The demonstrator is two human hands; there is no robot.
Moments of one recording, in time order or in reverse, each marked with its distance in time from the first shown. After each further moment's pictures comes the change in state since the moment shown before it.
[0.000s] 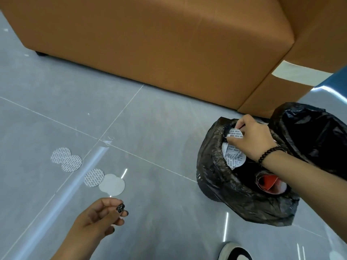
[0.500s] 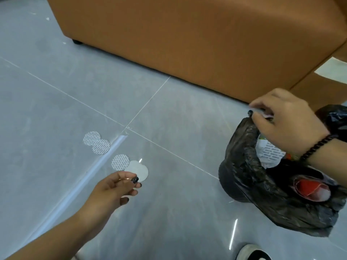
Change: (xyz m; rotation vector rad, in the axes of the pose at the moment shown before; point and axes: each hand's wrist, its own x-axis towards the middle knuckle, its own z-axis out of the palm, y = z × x) left_hand 0.015 0.017 -0.030 -0.021 0.014 -0.039; right_hand -0.013 -0.055 -0.031 -0.172 0.171 -0.482
